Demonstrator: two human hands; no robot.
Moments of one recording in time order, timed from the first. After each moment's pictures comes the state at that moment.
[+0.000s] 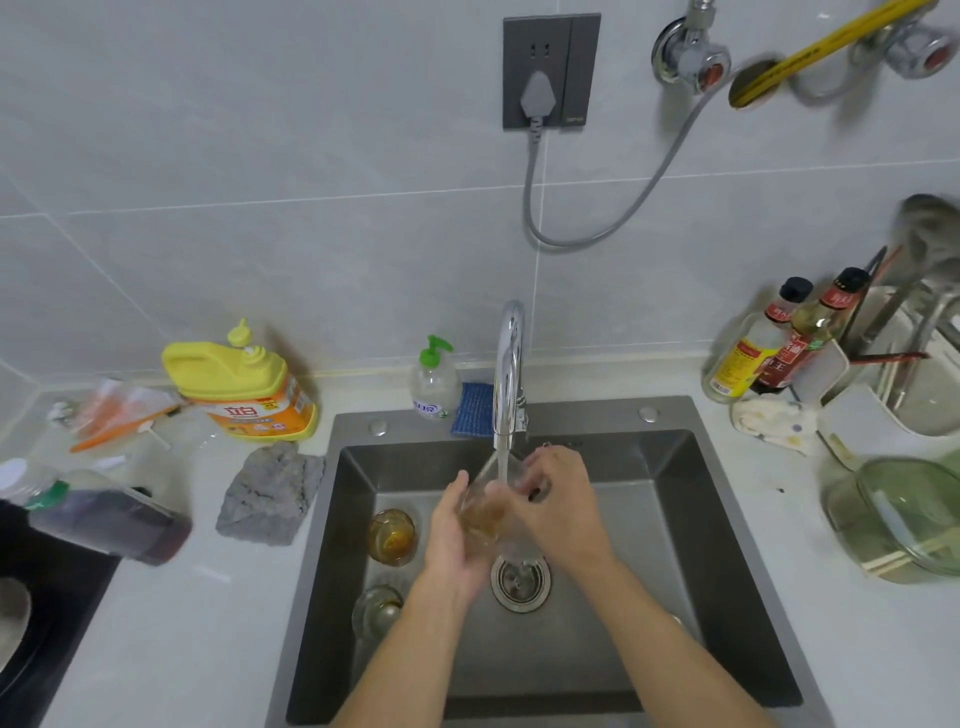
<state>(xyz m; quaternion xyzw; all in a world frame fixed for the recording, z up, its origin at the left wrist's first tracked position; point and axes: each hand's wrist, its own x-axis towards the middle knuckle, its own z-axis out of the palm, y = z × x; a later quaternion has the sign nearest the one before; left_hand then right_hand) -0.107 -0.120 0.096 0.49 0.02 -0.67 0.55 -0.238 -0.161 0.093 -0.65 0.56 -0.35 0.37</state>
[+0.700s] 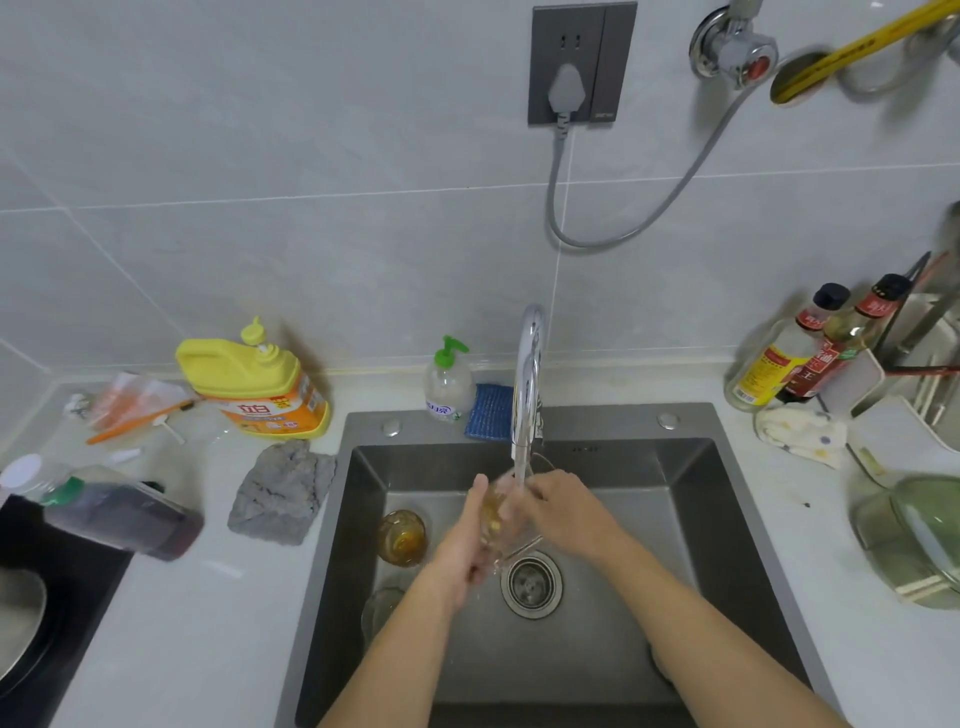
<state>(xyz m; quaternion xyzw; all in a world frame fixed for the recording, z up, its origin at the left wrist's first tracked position) -0.082 -0.127 0.072 0.63 -0.08 -0.68 0.37 -0.233 -0.189 0.118 -0.75 0.50 -0.09 0.42</state>
